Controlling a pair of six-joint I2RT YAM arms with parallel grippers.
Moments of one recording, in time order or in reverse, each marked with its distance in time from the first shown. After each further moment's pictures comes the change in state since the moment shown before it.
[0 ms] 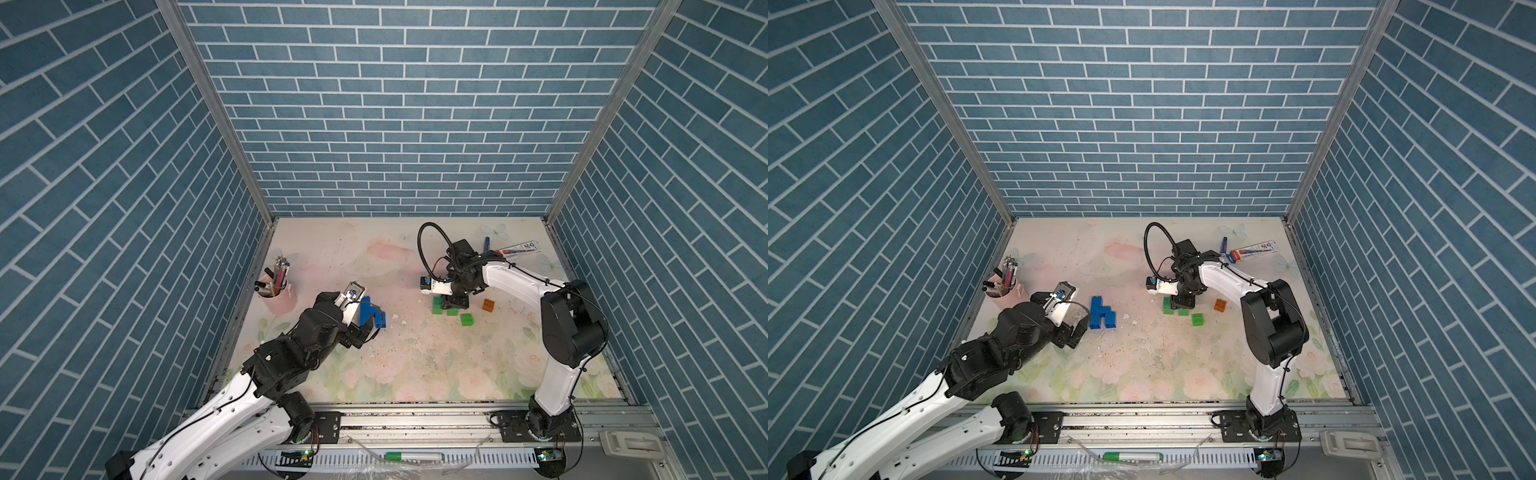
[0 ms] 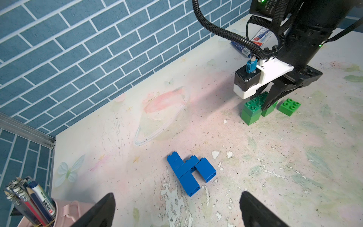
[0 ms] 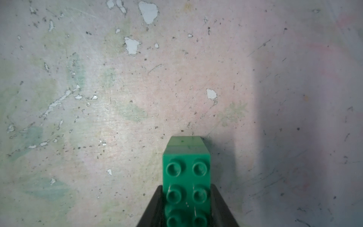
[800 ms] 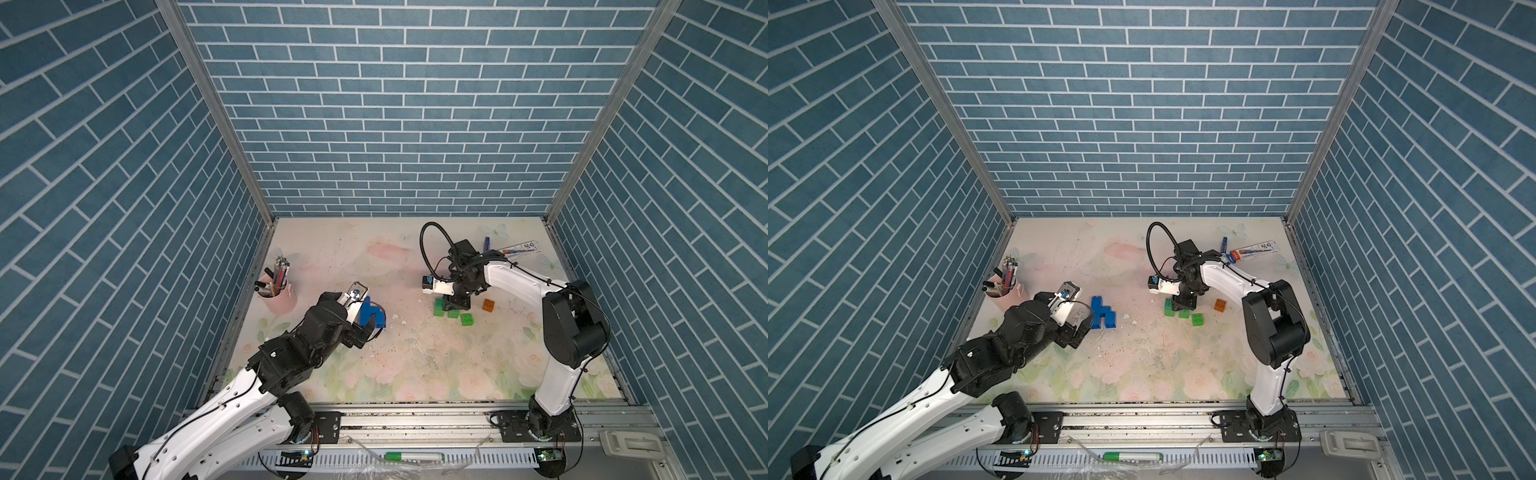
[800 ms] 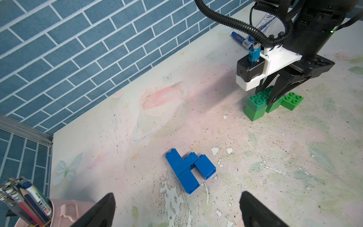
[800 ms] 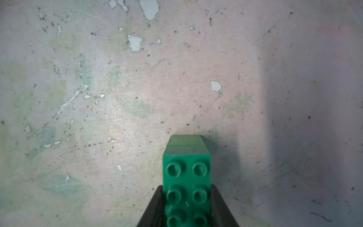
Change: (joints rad) left arm 0.000 0.032 0.000 -0.002 0.002 0.000; right arm -0.009 -0.015 0.002 -0.042 -0.015 0.045
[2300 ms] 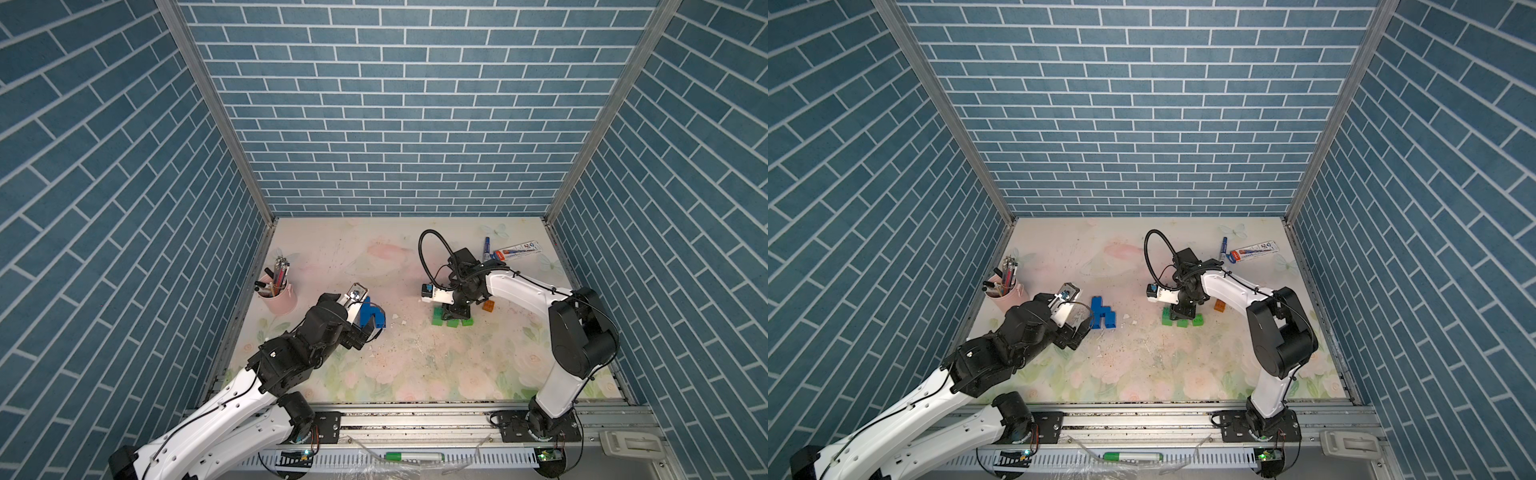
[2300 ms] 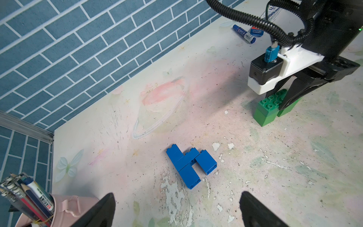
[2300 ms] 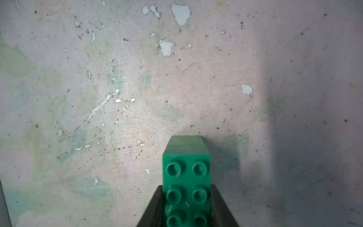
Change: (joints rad) left arm 0.000 0.000 0.002 -0.029 -0.003 0.000; right arm 0.042 -0.074 -0.117 0.047 -0.031 0.052
